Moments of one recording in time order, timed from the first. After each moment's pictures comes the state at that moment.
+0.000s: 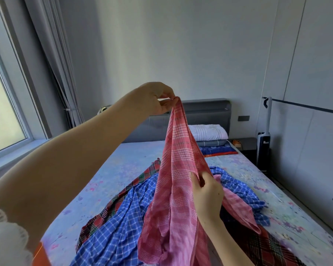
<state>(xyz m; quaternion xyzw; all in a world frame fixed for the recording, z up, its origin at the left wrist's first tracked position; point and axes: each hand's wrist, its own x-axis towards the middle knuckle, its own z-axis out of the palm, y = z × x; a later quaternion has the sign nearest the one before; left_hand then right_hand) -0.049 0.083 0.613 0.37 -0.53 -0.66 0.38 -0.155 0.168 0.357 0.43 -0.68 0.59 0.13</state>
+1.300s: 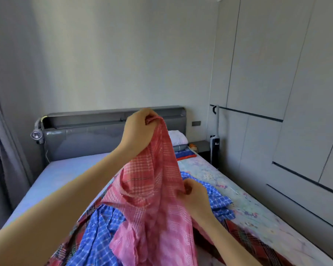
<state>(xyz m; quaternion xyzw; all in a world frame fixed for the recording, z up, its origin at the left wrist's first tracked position) -0.021 0.021 0.543 0.23 -0.82 -0.20 0.49 -0.131 0.129 0.370 0.39 -0.74 0.54 -0.06</state>
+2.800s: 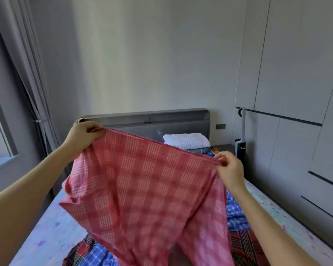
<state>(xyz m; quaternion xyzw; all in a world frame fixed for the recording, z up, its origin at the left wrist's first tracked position) 0.119 -0.073 0.533 0.41 -0.76 -0.21 0.46 -0.208 0.136 0.422 0.40 -0.67 0.63 0.03</state>
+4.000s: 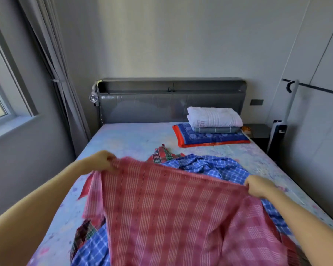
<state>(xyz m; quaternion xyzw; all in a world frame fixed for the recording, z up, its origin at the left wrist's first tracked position) 0.113 -0.224 0.367 0.53 -0.80 -0.28 0.07 -0.355 -0.027 0.283 0.49 -0.86 -0.08 -0.09</state>
